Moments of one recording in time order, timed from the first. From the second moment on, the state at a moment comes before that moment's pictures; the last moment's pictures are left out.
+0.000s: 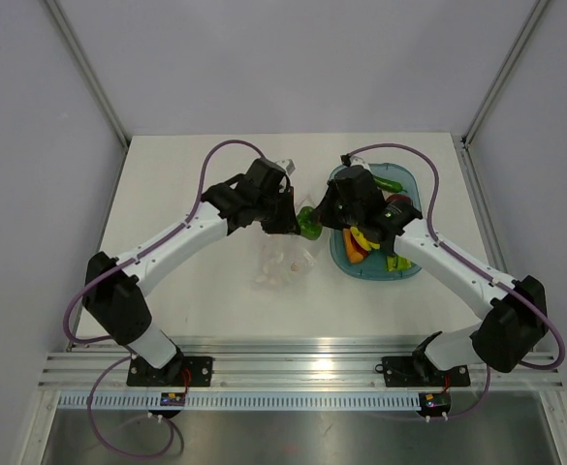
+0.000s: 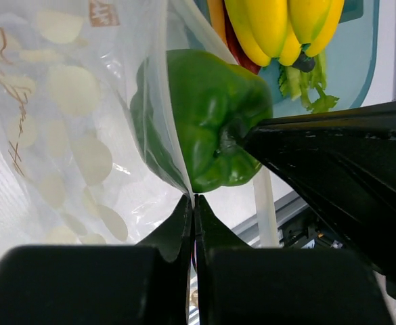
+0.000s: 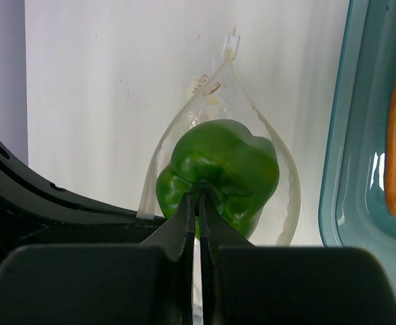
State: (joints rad) left arm -0.72 1.59 1.44 -0.68 0.15 -0.63; right arm 0.66 1.40 1.22 -0.45 0.08 0.77
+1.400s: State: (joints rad) left arm -0.70 1.49 1.45 -0.63 0.21 -0.54; right arm 0.67 1.29 1.08 -0.57 0.17 0.81
